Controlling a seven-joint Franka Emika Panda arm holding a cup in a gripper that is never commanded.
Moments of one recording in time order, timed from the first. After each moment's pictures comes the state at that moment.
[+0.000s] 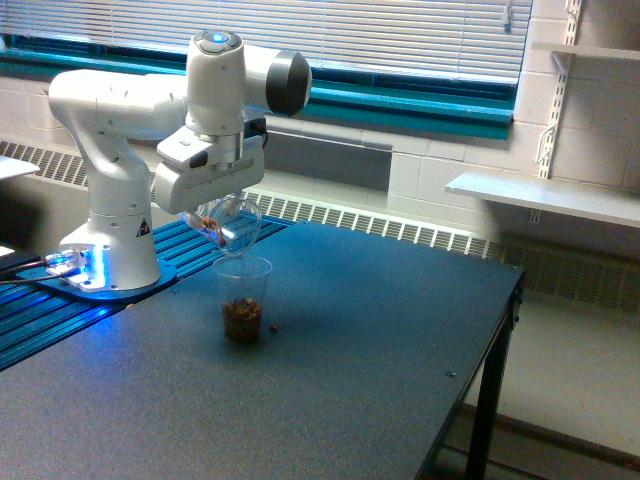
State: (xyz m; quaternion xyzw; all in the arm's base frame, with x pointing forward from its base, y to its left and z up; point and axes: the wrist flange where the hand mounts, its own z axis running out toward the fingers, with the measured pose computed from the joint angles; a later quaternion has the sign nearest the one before) arm 0.262 -0.064 0.290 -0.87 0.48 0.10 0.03
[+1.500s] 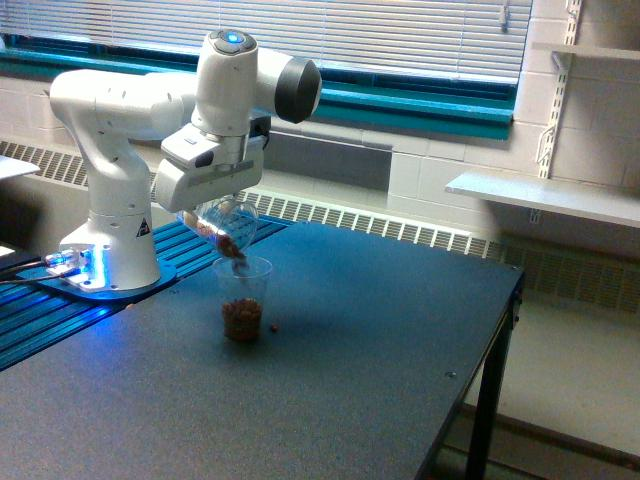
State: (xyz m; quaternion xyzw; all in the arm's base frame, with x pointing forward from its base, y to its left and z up) arm 0.271 -0.072 0.293 -0.88 0.46 0.13 -0.01
